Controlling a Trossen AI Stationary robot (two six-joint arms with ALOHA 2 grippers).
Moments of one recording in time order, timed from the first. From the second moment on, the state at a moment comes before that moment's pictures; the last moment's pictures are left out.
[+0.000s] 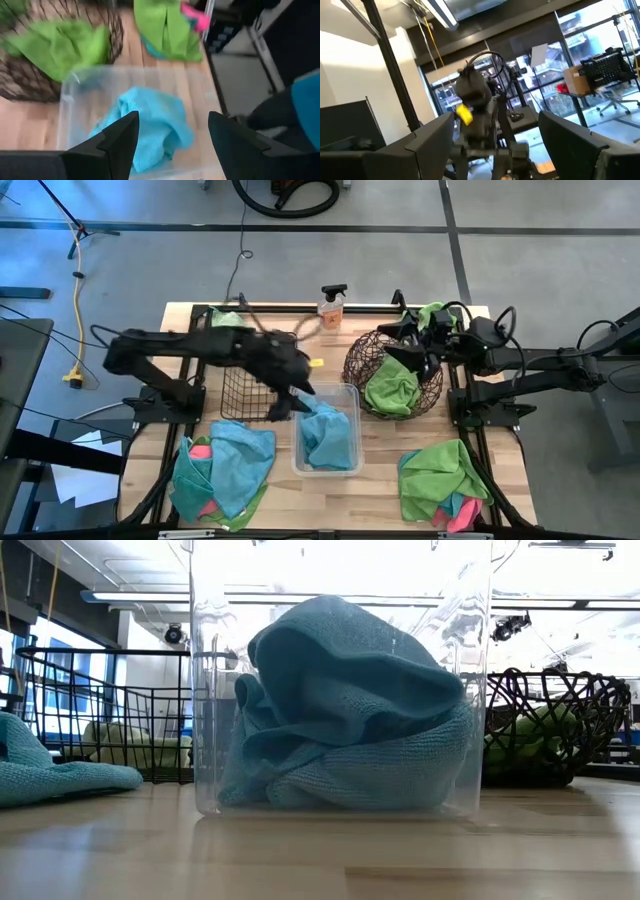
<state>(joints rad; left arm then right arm) -0.05 1.48 1.57 -0.80 0.24 -0.15 -0.08 0.90 0.82 0.44 -0.07 0.38</state>
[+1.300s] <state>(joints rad) -0.72 1.66 1.34 -1.33 0.13 -1.37 -0.08 0.90 0.88 0.26 -0.06 0.28</state>
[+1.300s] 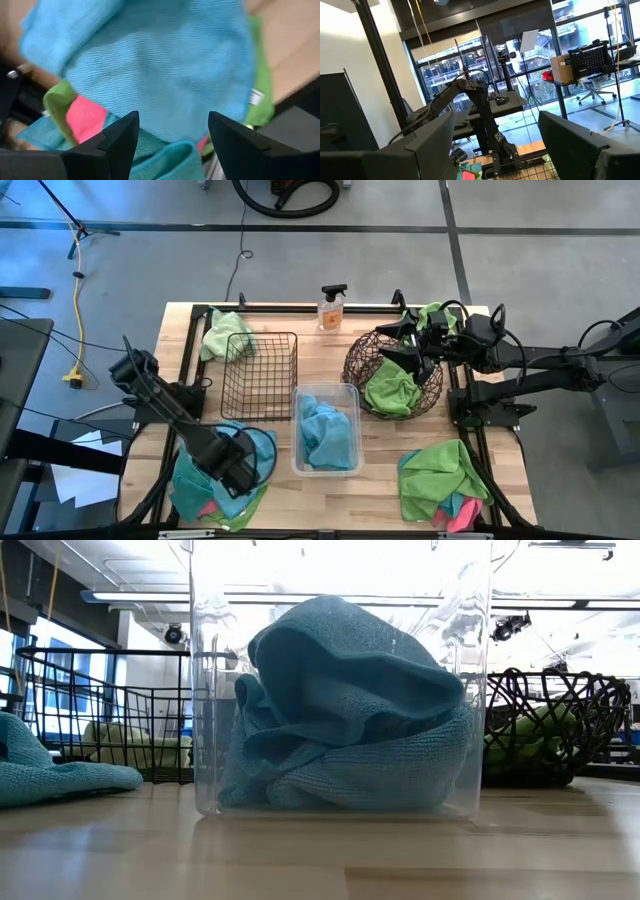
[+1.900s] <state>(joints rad) -0.73 1.50 0.98 -1.11 0.20 -1.51 -0.08 0.90 0.88 0.24 -0.06 0.29</state>
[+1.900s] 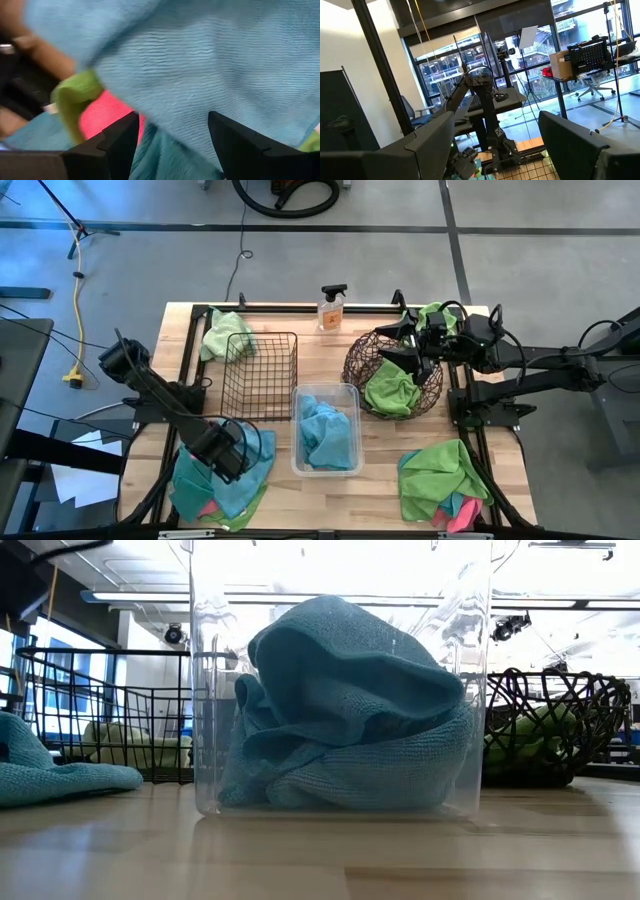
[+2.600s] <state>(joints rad) -0.73 1.38 1.06 -1.14 0.20 -1.33 -0.08 0.90 0.88 0.24 -0.03 0.28</state>
